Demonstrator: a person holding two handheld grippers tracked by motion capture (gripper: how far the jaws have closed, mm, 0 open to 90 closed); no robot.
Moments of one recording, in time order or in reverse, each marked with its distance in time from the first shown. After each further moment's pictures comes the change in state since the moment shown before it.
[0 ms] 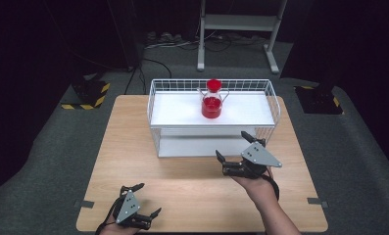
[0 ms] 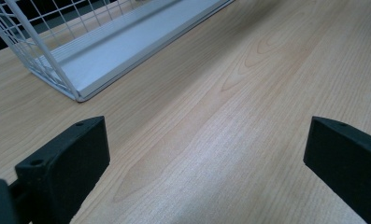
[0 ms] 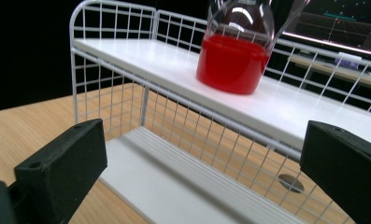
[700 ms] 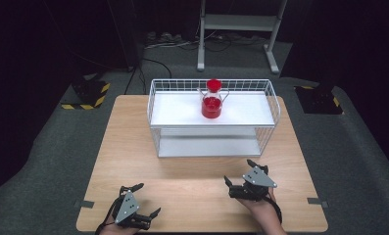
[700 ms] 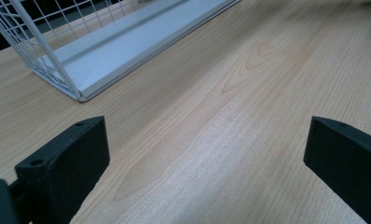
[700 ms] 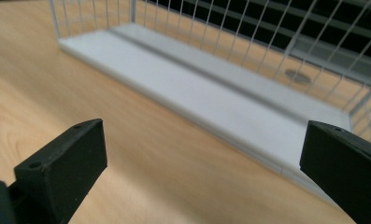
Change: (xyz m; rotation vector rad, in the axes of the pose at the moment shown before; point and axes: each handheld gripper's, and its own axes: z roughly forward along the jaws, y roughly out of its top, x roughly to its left) left arm 0.000 0.000 -0.001 -0.007 0.006 -0.013; right arm 0.009 -0.106 -0.016 0.237 -0.040 0.028
